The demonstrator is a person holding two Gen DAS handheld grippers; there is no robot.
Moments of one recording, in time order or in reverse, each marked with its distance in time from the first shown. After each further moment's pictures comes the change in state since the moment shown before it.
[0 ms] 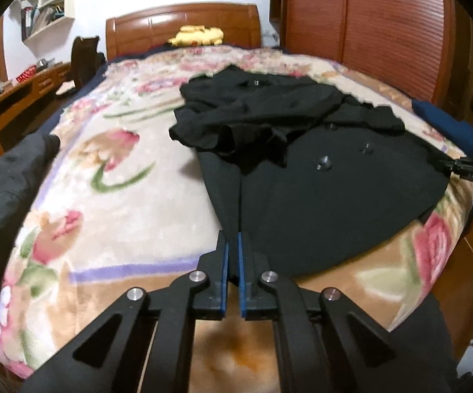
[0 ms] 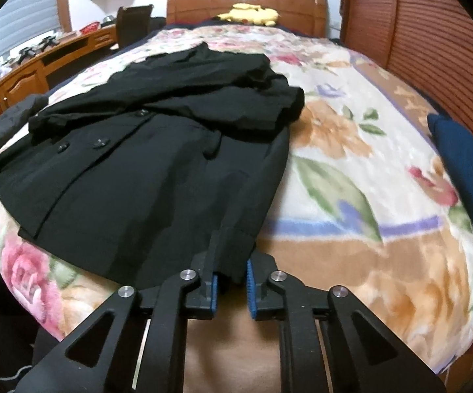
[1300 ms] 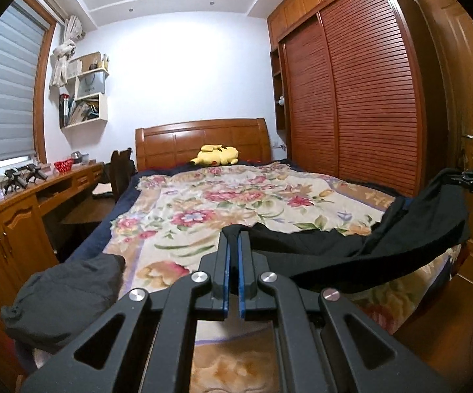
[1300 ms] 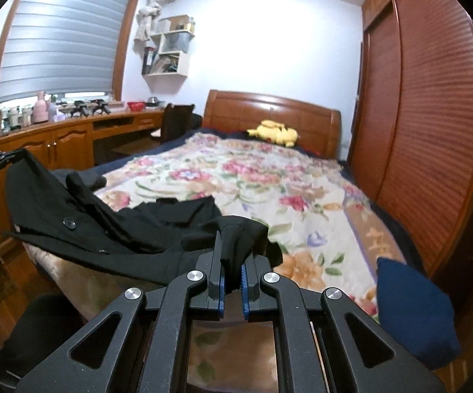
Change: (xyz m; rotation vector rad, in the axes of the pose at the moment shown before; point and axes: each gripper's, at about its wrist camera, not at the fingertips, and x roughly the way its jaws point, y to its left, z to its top) left arm -0.224 0.006 0.050 0.042 -0.477 0.090; right arm -0.233 0.034 0.052 -0.185 -0.457 0.028
